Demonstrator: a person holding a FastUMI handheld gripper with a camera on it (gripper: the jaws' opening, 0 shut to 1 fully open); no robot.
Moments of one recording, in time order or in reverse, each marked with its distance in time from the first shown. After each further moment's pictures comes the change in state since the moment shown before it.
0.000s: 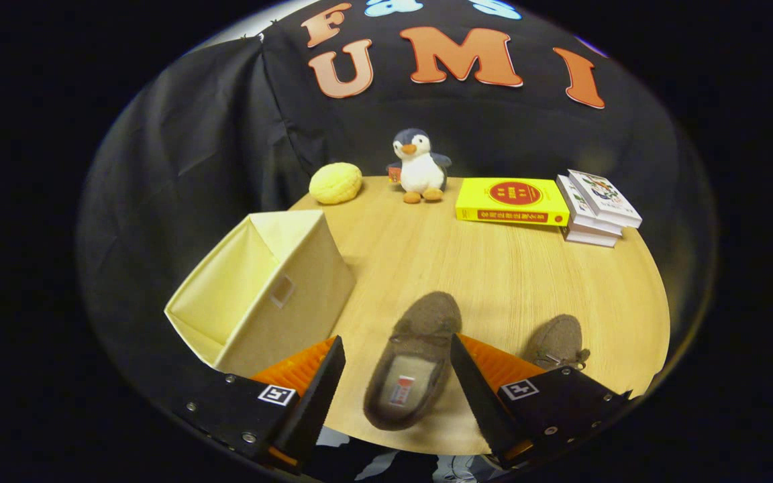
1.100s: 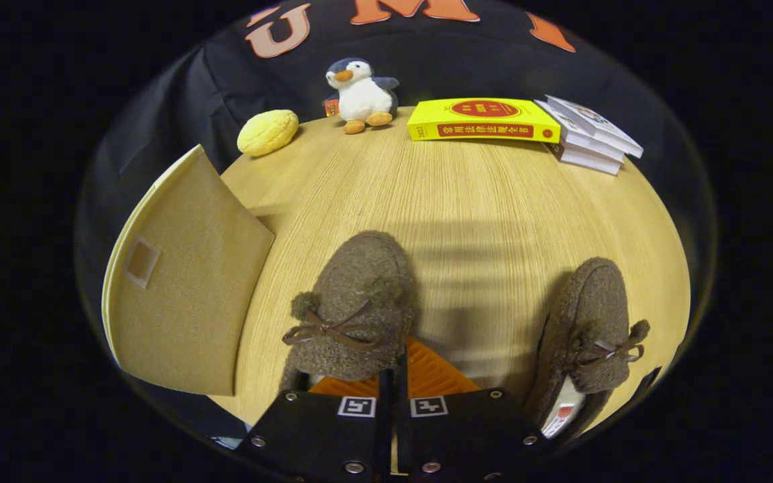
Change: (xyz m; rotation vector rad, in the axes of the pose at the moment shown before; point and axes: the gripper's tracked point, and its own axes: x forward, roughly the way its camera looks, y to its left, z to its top) arm 0.088 -0.033 -0.058 0.176 0.230 -0.039
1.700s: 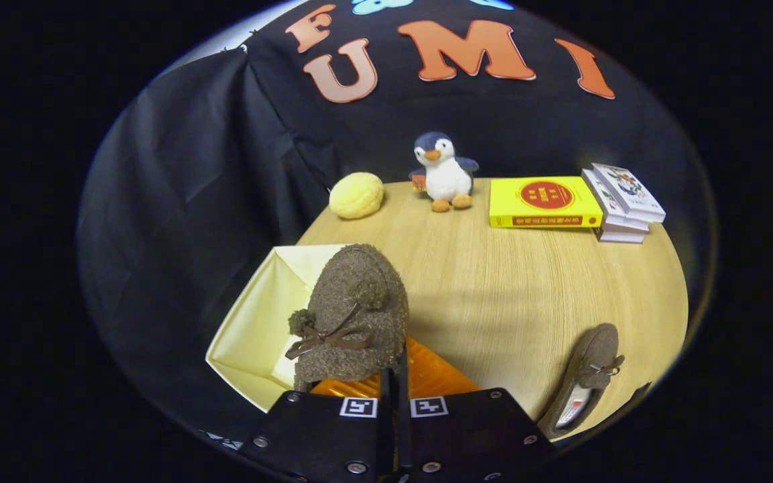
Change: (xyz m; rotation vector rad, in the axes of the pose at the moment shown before) arm -0.135 0.140 0.104 -0.100 -0.254 0.178
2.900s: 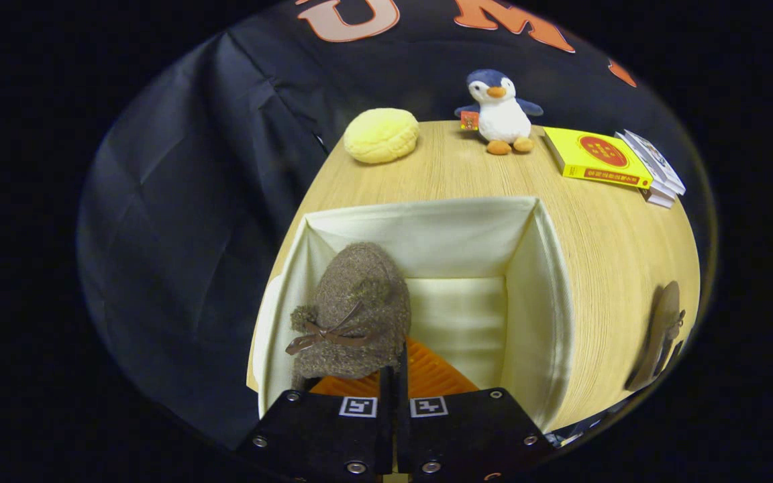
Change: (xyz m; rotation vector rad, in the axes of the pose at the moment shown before) arm 0.154 0.127 -0.066 0.132 0.319 -0.148
